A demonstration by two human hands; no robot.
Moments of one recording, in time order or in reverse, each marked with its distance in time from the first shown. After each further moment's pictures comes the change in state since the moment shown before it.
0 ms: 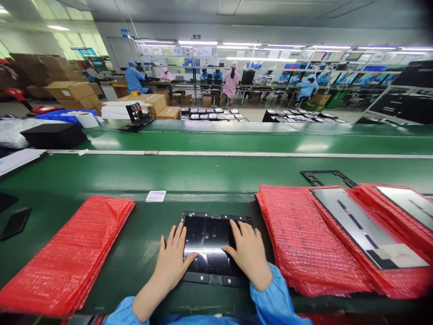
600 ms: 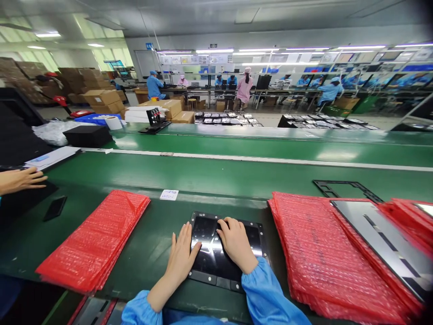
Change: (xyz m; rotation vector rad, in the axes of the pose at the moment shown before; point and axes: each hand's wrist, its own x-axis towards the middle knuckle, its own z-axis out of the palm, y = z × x) left_hand 0.003 0.006 0.011 -0.395 0.047 -0.218; right_hand 0.038 -0.034 0.031 0.162 0.215 -0.277
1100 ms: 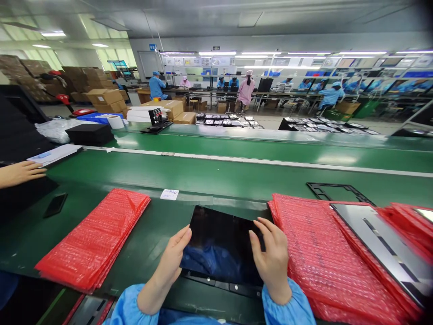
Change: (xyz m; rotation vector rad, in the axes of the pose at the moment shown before) left_hand -0.004 0.068 -0.077 -1.530 -0.091 -0.314; right_hand -0.029 0.019 -0.075 0.179 0.496 0.208
